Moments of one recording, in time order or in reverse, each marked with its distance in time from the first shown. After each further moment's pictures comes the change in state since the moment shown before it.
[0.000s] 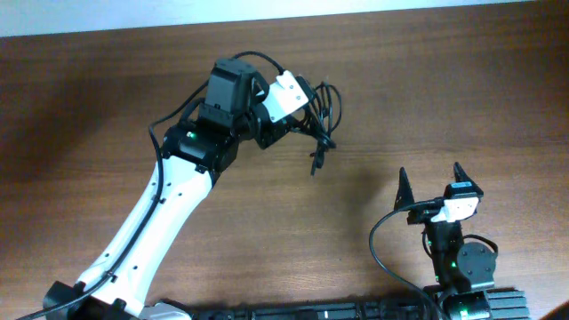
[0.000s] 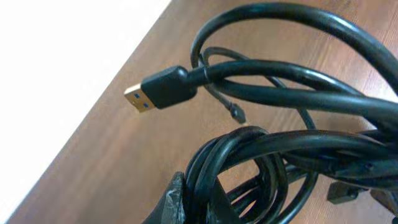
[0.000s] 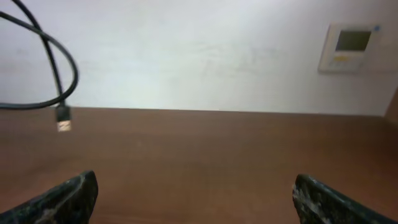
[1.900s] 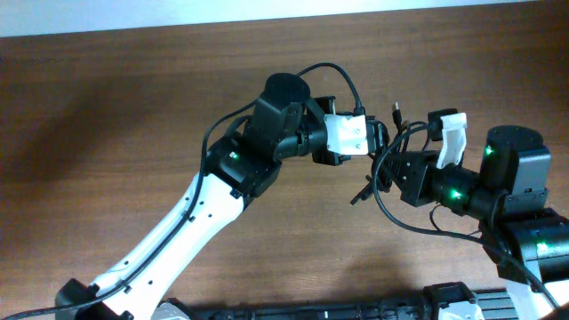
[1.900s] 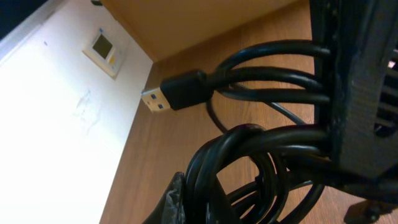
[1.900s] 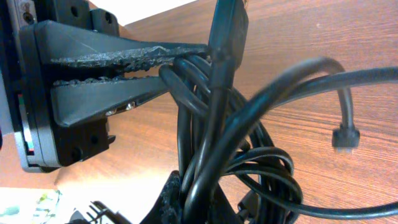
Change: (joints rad) left arm -0.238 -0.002 0.000 0.249 0.230 0.199; right arm 0.000 0.848 1.068 -0.912 -0.645 0.313
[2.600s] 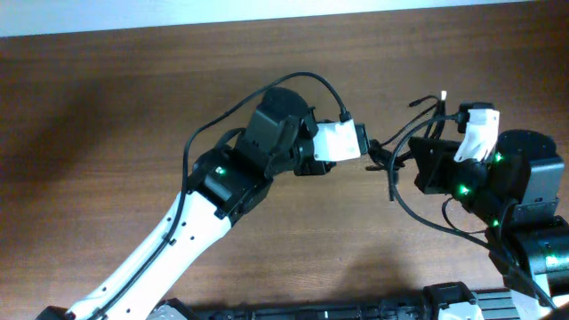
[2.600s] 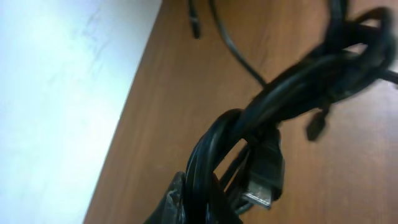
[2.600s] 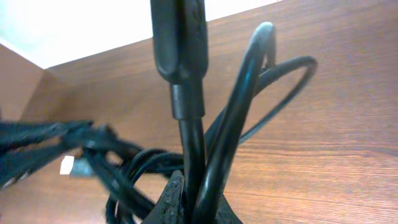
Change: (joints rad) left arm -0.025 -0.092 0.007 -0.261 -0.293 -0.029; right arm 0.004 -0.031 0.032 0.015 0.353 0.005
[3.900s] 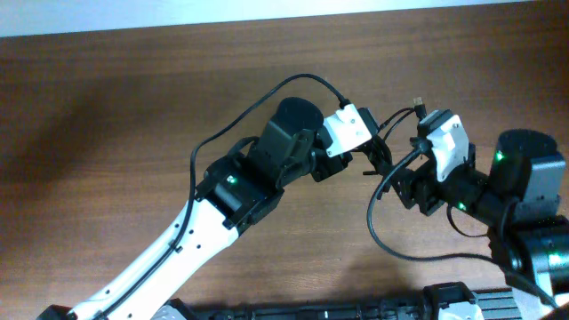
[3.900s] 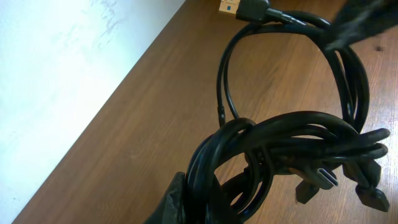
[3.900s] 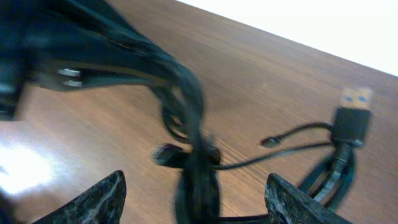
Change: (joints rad) left arm -0.079 -0.005 0.001 0.055 -0.129 -0.370; right arm -0.007 0.023 0.021 -0.058 -0.224 -0.586
